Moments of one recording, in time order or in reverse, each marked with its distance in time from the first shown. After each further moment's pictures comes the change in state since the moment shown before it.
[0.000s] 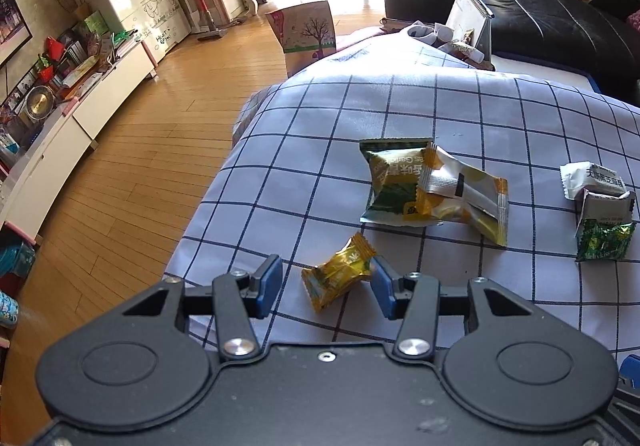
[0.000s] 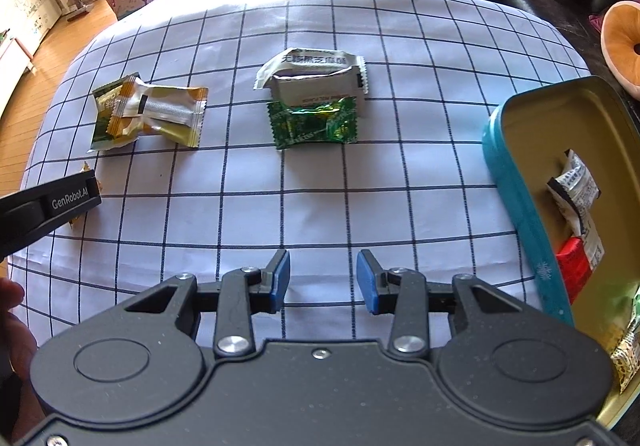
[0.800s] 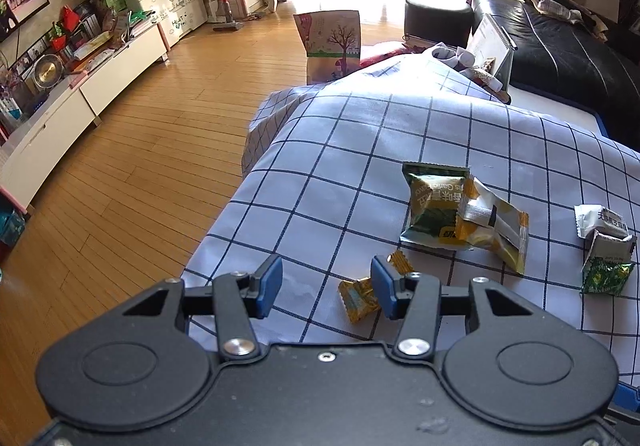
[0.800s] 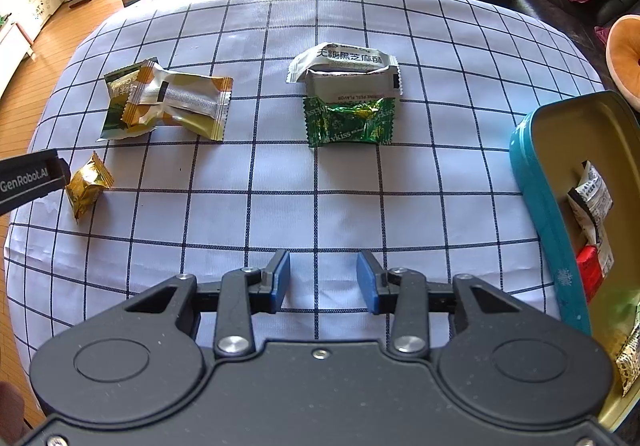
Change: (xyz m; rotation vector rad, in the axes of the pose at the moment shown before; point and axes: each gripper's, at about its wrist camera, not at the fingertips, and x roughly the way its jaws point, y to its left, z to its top) left arm -0.008 0.035 0.004 -0.126 -0.015 -0.028; right arm 0.006 0.016 0.003 -0.027 0.002 -0.019
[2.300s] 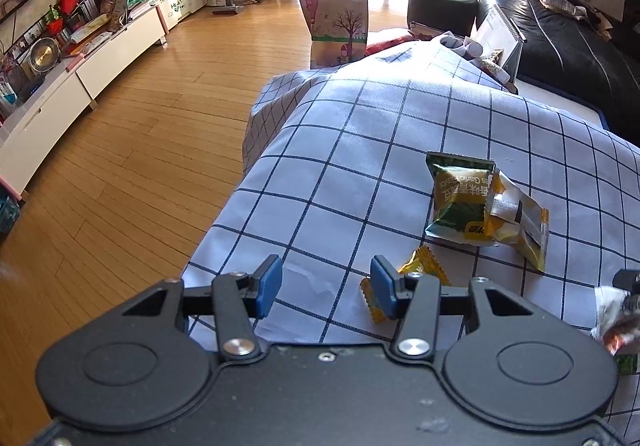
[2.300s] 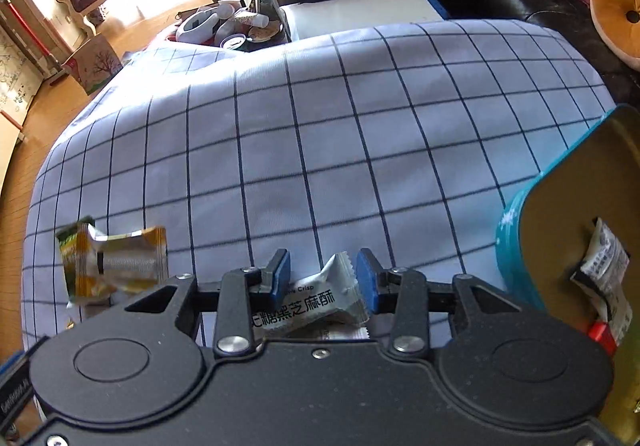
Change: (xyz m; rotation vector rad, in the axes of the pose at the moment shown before) left arm 0.013 0.015 0.001 -0.013 0.043 -0.017; right arm 0.024 -0.059 0.050 0.204 -0.041 0.082
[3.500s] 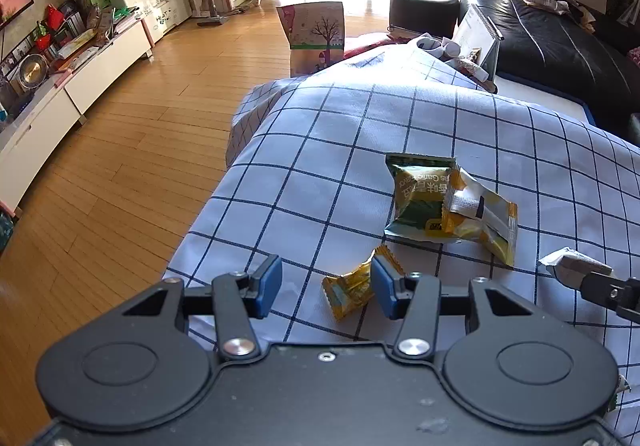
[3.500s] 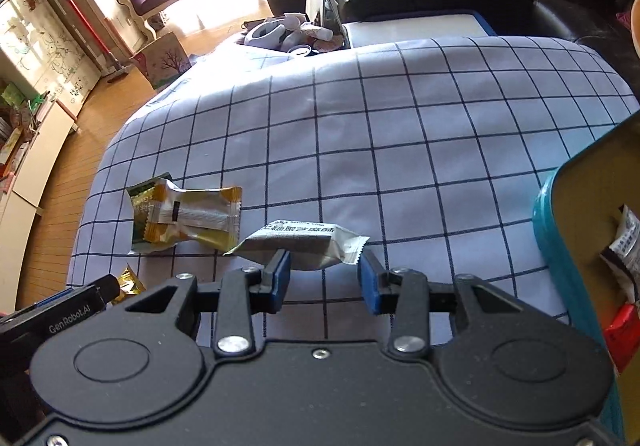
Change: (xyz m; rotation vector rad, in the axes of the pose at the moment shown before) left arm -0.010 -0.013 -0.004 0.039 -0.022 -0.024; right arm -0.031 0.014 -0.023 -0.084 -0.110 0.151
